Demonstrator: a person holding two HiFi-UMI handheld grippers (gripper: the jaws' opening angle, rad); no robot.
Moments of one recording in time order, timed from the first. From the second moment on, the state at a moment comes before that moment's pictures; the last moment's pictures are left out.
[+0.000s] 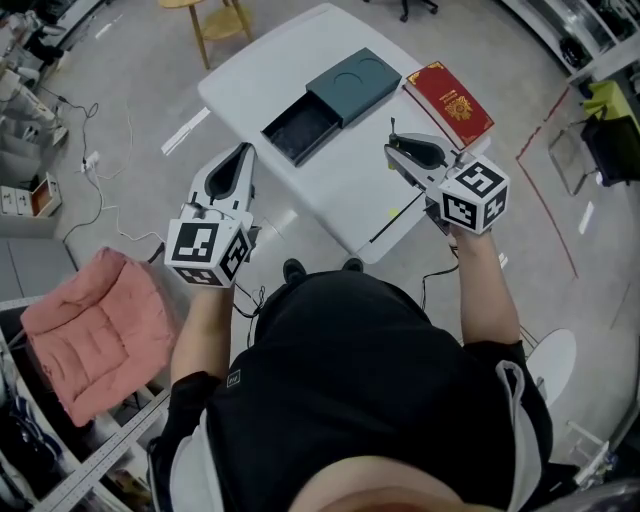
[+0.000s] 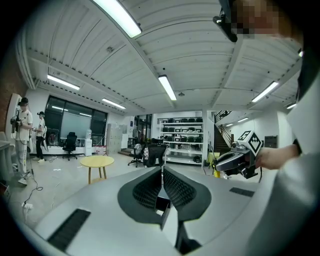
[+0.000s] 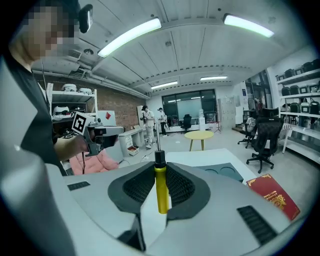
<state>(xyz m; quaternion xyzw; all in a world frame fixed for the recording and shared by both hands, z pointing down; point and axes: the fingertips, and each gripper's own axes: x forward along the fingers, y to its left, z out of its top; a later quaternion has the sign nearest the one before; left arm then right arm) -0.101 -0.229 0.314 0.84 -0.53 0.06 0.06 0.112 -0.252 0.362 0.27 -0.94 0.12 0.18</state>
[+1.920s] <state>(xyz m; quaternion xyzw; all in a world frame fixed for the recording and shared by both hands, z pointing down) -0.147 -0.227 0.290 0.81 -0.58 0.05 0.05 0.141 -0.227 0.261 0.32 -0.94 0.03 -0.08</state>
